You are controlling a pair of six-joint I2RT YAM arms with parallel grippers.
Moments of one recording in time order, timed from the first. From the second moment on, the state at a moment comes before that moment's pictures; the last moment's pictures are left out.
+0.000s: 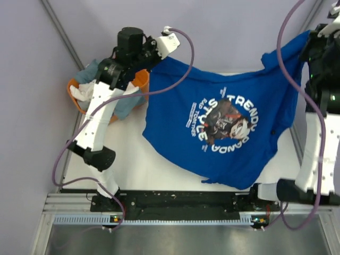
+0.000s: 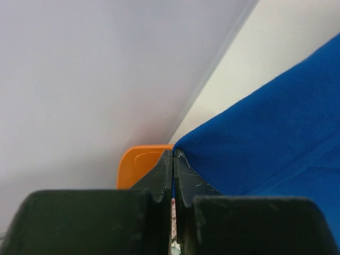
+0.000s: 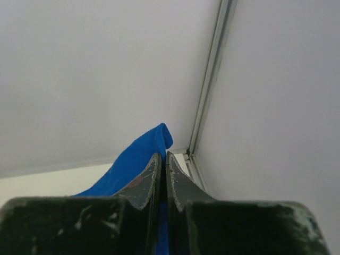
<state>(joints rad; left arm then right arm) -0.49 1.76 2.39 -0.97 0.10 0.73 -0.04 1.22 1.96 -0.62 0.18 -0.13</state>
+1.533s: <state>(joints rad) -0.45 1.99 1.77 -1.12 0.31 1.10 -0.31 0.94 1.01 -0.81 -0.83 -0.98</state>
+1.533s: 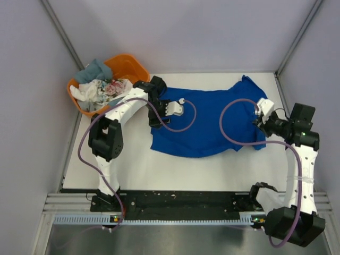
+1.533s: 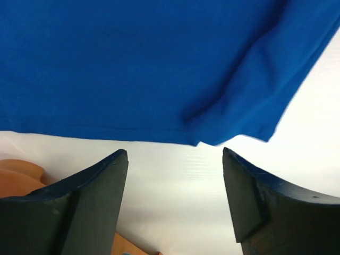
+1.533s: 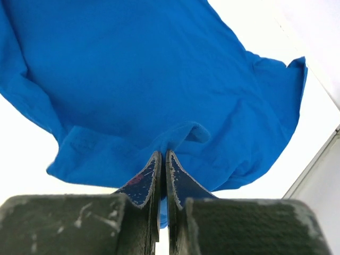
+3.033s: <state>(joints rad) -0.63 1.73 1.09 -0.95 0.25 0.87 -0.22 0.88 0.90 -0.87 -0.64 -1.13</state>
